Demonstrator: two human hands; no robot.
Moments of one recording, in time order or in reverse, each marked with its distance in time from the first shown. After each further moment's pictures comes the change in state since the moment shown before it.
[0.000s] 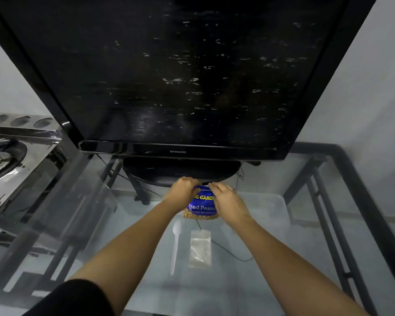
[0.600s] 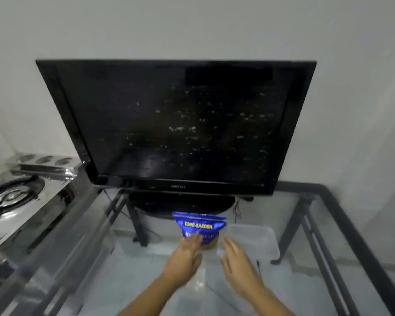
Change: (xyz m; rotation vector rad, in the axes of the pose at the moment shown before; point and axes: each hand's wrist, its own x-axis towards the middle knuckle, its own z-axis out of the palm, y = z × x) left_hand -0.106 0.034 0.055 -0.016 0.186 0.098; right_hand -0.110 0.015 0.016 0.157 0.285 -0.050
